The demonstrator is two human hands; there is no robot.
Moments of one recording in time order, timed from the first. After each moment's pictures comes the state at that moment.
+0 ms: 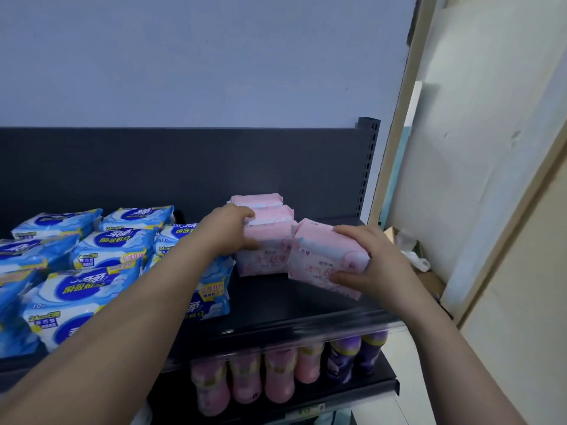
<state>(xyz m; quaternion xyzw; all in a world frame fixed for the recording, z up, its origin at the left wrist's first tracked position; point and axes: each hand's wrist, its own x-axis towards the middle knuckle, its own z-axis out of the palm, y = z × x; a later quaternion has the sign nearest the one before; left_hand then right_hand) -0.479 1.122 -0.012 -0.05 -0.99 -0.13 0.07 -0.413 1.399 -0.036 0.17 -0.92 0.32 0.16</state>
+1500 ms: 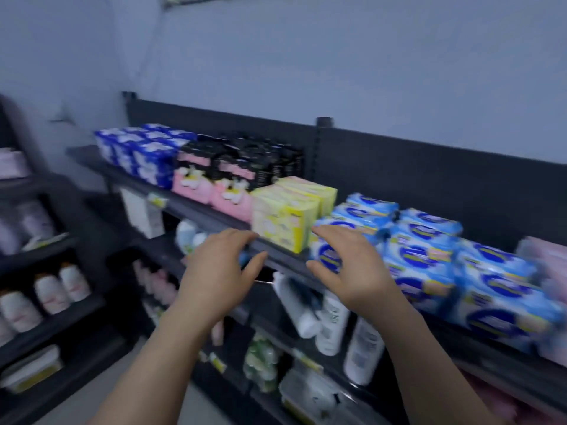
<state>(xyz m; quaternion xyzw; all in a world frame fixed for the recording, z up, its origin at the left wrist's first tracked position) -0.087 0.871 -0.024 0.30 -0.89 -0.10 0.33 -0.259 1.008 -0.025 0.57 -0.75 0.33 0.12</state>
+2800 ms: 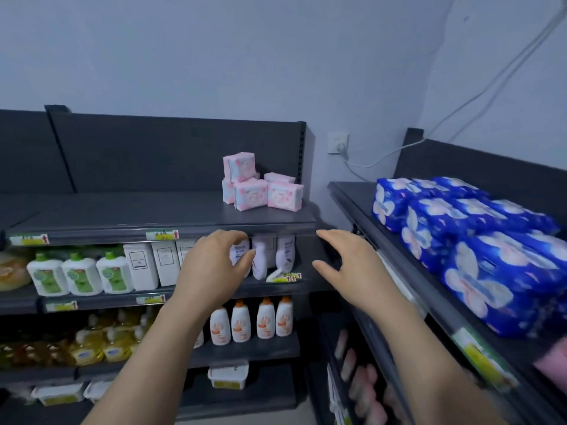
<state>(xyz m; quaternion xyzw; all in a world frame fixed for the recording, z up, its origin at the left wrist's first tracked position) 0.236 0.365 -0.032 0.68 -0.65 0.01 0.34 -0.001 0.325 -0.030 0.82 -0.49 0.30 -0.01</state>
